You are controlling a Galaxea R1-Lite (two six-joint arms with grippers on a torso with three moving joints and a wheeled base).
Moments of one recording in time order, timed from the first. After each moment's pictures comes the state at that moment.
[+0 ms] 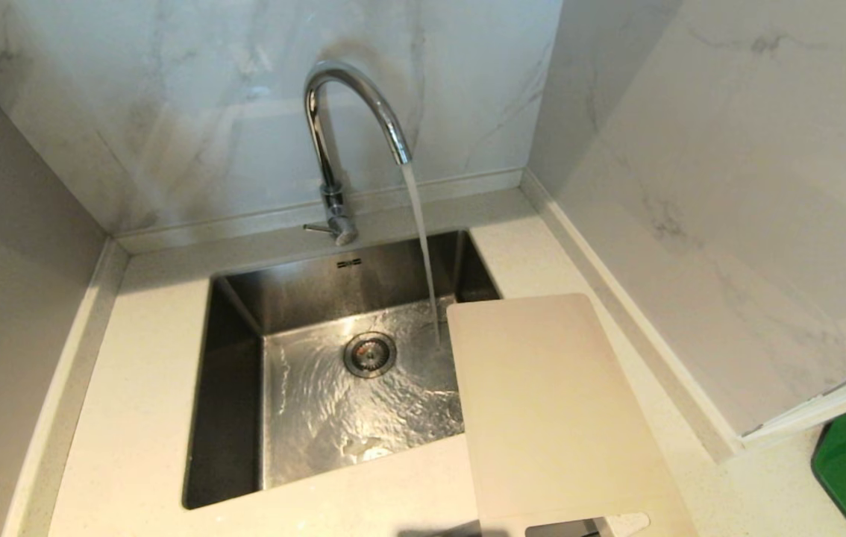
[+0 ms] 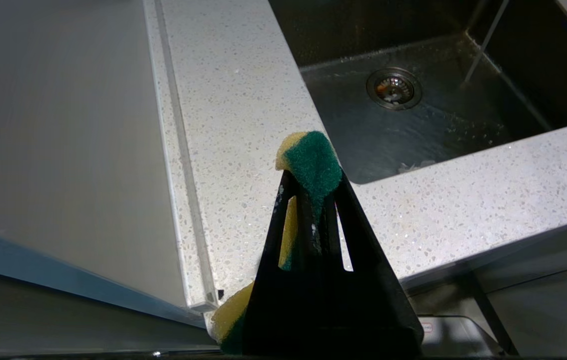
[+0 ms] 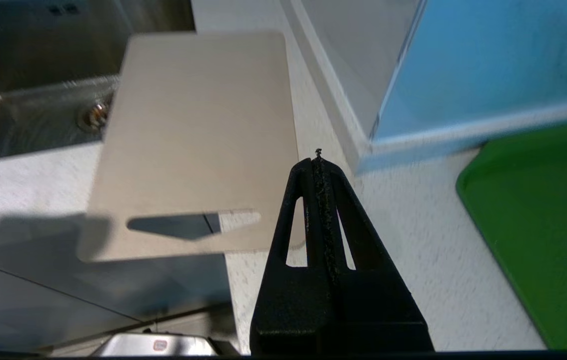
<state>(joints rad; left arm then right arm) 0.00 0.00 0.00 0.00 0.00 -0.01 0.00 0.01 -0.16 0.09 0.02 -0.02</state>
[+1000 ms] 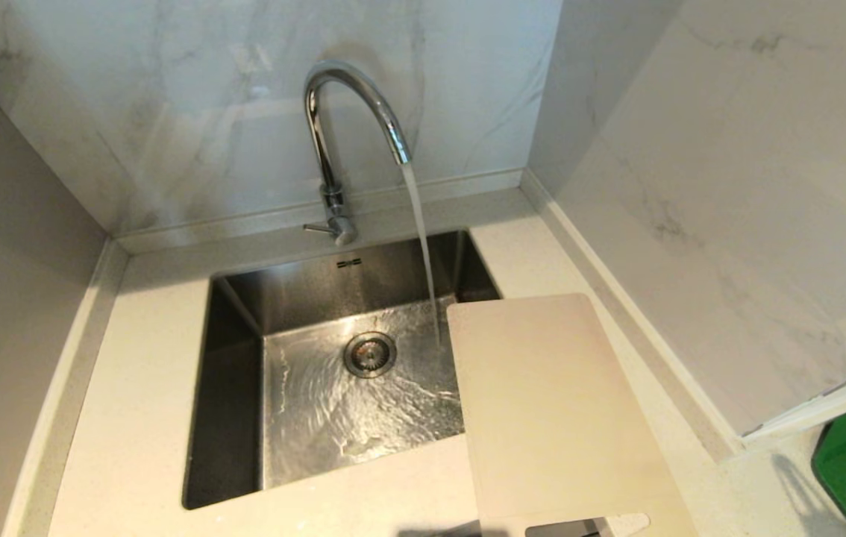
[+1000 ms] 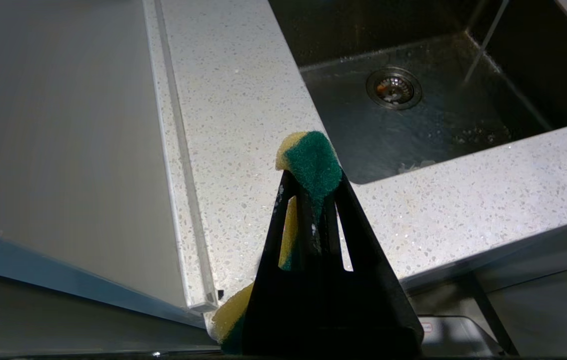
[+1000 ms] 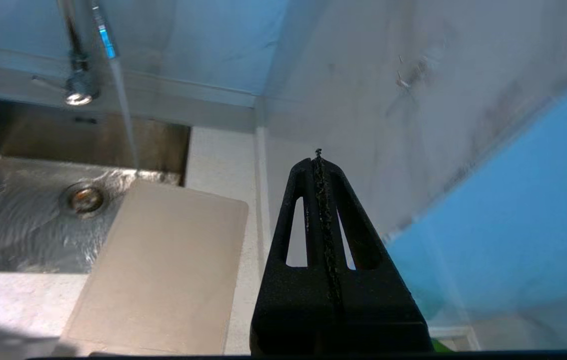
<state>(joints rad) 0.00 0.00 0.00 0.00 0.00 -0.01 0.00 0.71 -1.48 0.58 0.11 -0.30</state>
